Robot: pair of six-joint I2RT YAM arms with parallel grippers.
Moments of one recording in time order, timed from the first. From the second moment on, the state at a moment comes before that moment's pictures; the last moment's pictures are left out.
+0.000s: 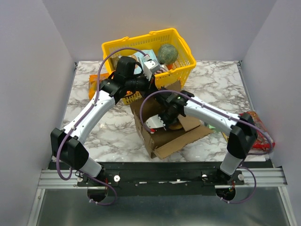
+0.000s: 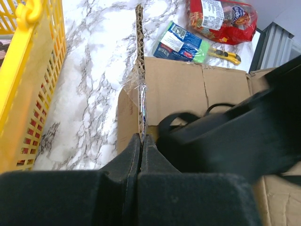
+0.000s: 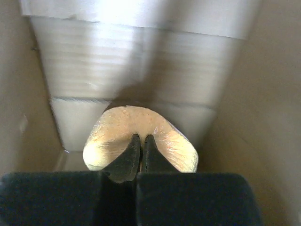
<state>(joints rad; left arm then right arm) -0.51 1.51 1.50 -0.49 0.68 0.06 0.85 1.78 1.44 -1.07 -0.09 -1.36</state>
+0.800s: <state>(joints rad) -0.51 1.47 1.45 -0.55 0.61 0.11 0.60 1.24 1.62 -0.60 -0.21 -0.53</state>
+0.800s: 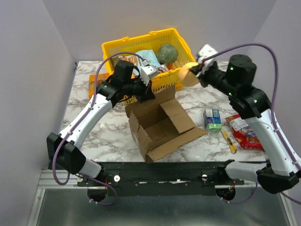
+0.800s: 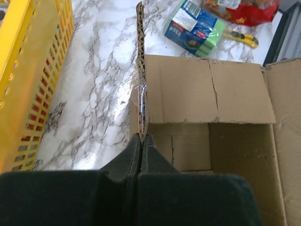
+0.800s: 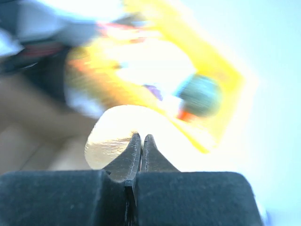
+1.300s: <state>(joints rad) -0.48 1.40 1.48 -0.76 0.56 0.61 -0.10 1.46 1.28 -0.57 -0.04 -0.06</state>
